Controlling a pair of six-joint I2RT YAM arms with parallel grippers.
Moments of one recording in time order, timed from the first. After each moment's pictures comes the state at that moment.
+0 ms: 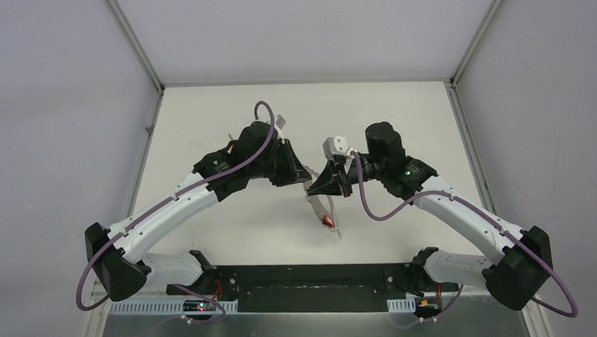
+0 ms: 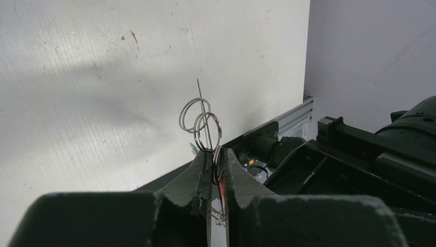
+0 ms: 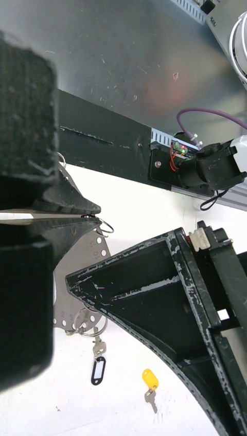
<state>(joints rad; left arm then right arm) -0.82 1.23 1.18 -0.59 0.12 -1.01 0.69 1.15 0.94 -0.16 -1.03 -0.30</state>
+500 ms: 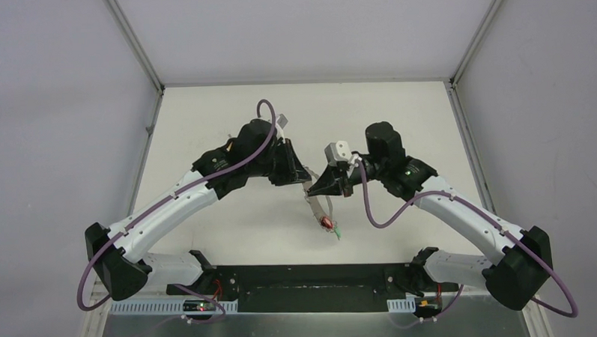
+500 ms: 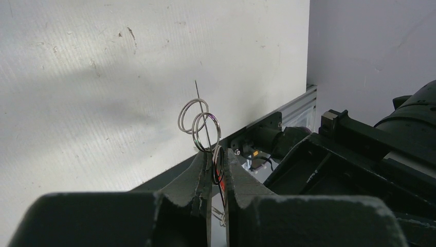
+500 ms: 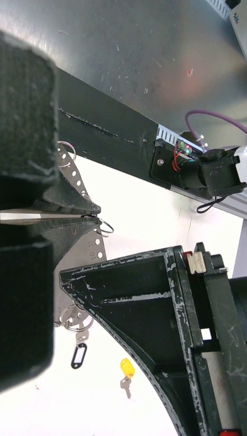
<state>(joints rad) -0.81 1.24 1.21 -0.62 0.15 -0.96 0.69 1.16 0.94 -0.18 -1.08 -0.42</state>
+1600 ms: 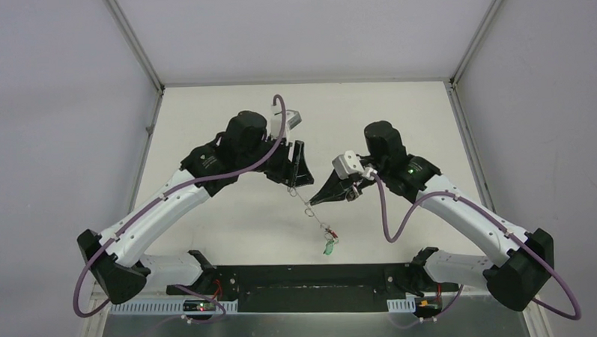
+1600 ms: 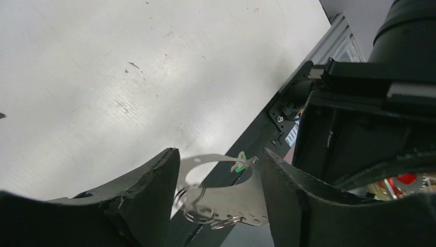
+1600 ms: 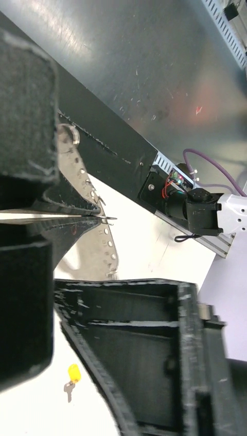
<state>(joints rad) -0.78 1.24 1.29 -0.64 0.39 -0.47 0.70 1.15 1.00 -0.32 -1.26 -0.68</state>
